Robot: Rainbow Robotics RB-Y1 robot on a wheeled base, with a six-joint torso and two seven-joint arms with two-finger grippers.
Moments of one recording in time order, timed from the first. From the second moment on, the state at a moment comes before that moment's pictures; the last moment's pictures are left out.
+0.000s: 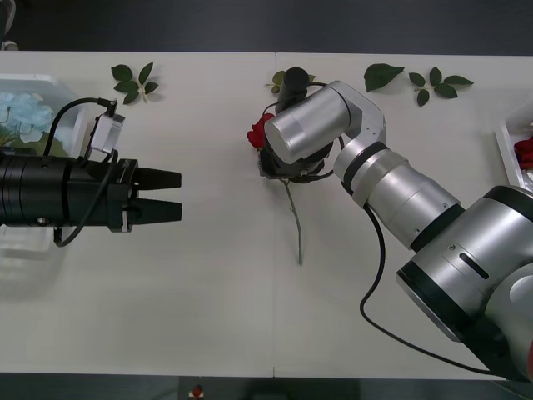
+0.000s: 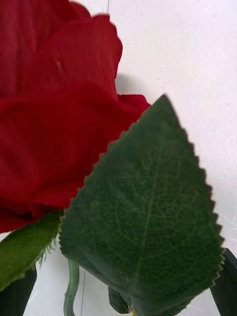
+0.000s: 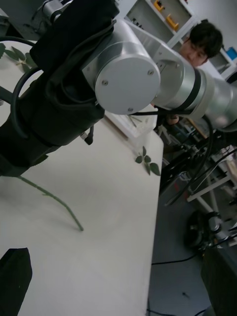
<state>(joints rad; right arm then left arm) -1.02 -0.10 0.49 -0.80 -0.40 1.13 1.07 -0.38 1.09 -0.53 -1.63 2.51 0.98 -2.71</state>
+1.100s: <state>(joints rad) -1.02 -0.10 0.48 -0.80 -0.41 1.12 1.07 -0.37 1.42 -0.43 -1.68 2.71 0.98 -2.70</state>
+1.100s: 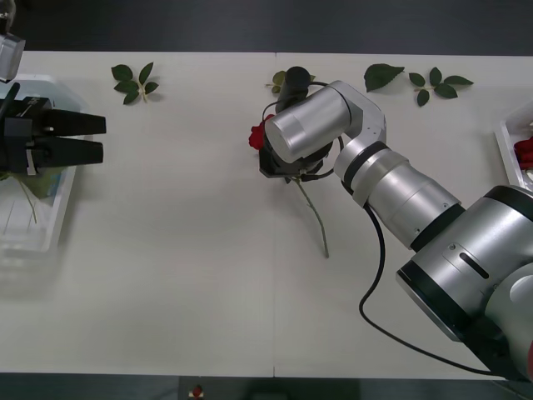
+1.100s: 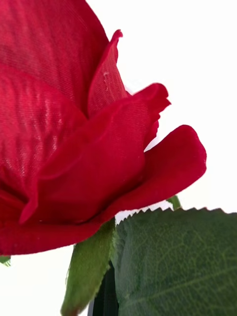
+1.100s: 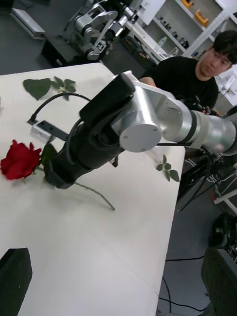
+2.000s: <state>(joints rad) -1.01 -0.53 0.48 -1.22 -0.76 1.36 1.08 -0.35 1.34 -0.42 -1.68 2.53 1.08 -2.70</state>
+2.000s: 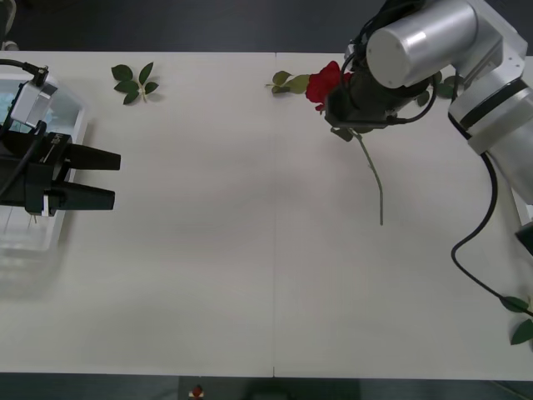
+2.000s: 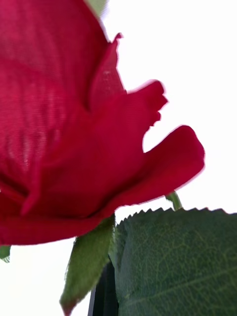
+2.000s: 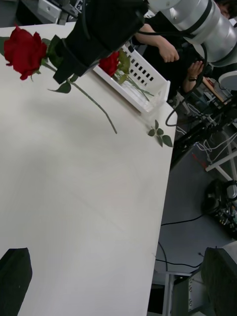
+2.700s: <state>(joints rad) -0.84 -1.17 0.35 -1.14 -1.22 1.33 1.46 -0.35 1.25 -0.42 -1.72 2.59 1.10 -2.70</state>
